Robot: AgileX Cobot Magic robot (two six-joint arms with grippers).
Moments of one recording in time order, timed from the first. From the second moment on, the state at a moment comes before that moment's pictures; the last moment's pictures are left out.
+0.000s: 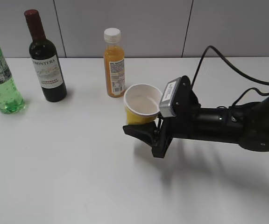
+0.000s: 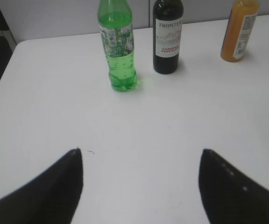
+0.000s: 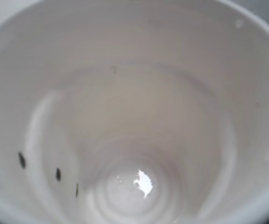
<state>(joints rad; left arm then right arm) -0.06 -0.01 -0.50 -0.11 1.04 0.14 0.40 2.06 -0.74 -0.88 -1.09 0.22</state>
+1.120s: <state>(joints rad) -0.06 -0.01 -0.50 -0.11 1.04 0.14 0.53 2.34 -1.10 -1.07 -0.97 0.37</state>
